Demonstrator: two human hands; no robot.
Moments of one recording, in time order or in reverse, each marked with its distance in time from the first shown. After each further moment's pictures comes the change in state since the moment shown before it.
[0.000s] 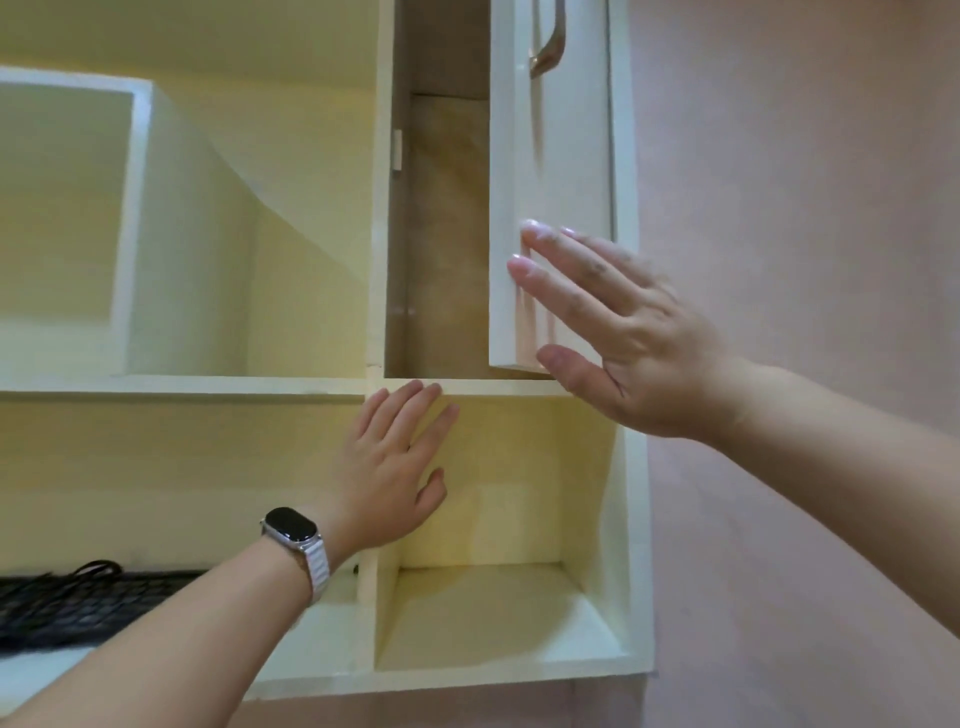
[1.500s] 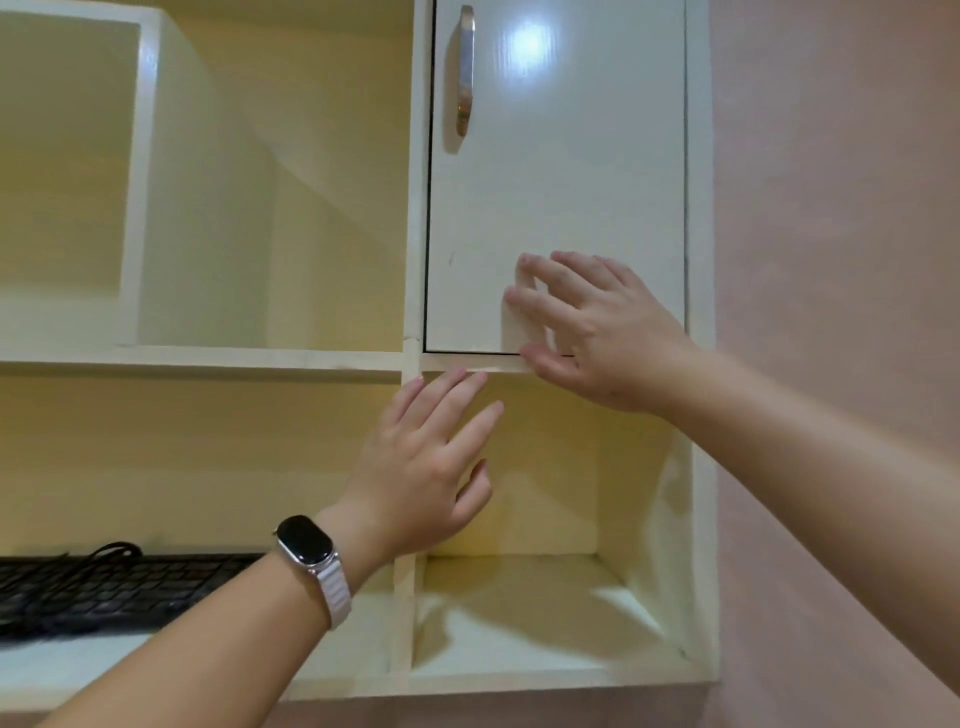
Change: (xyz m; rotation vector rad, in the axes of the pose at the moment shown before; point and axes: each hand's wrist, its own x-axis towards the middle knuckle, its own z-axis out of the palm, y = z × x) left_hand -0.009 -0.002 -0.002 -0.060 0.094 0.048; right_hand 0.015 0.002 0.095 -0.176 -0.358 0.209
